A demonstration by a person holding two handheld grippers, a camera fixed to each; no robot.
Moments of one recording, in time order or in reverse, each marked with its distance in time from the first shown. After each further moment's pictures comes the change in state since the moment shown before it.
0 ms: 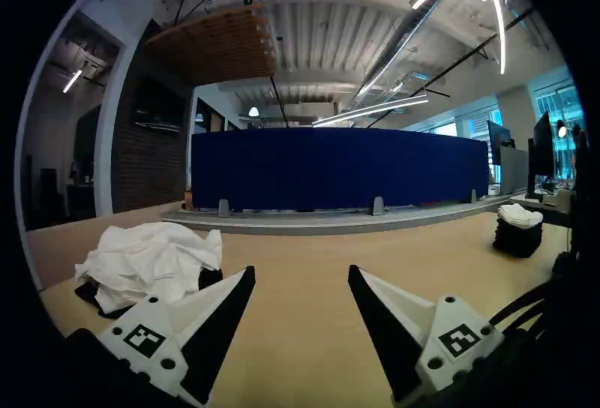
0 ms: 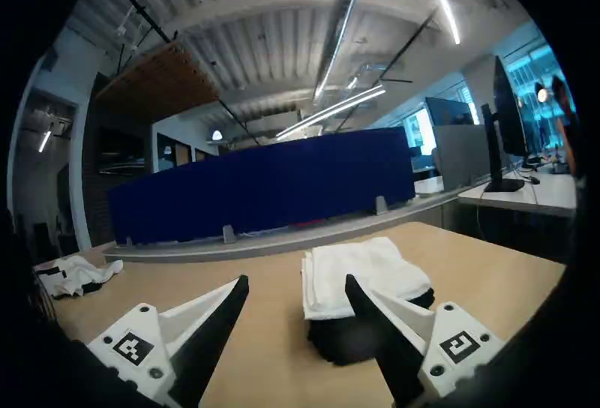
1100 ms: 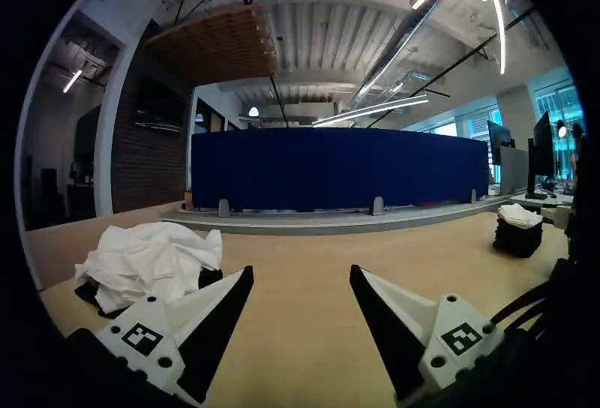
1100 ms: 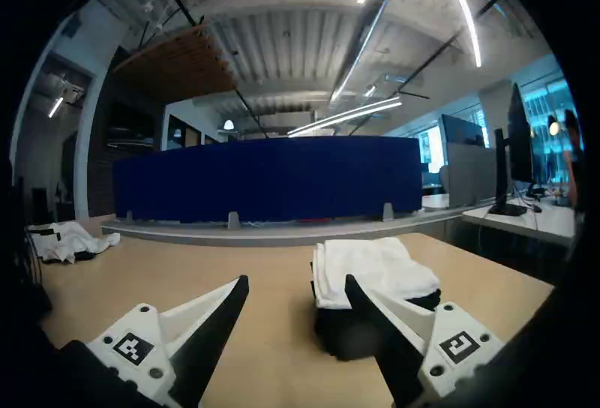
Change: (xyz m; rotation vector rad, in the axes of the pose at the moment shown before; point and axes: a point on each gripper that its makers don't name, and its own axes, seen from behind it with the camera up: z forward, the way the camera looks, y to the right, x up) left arm 0.001 0.000 -0.001 0.000 0.000 0.000; right arm -0.020 -0.021 -0.001 0.017 -0.002 -0.143
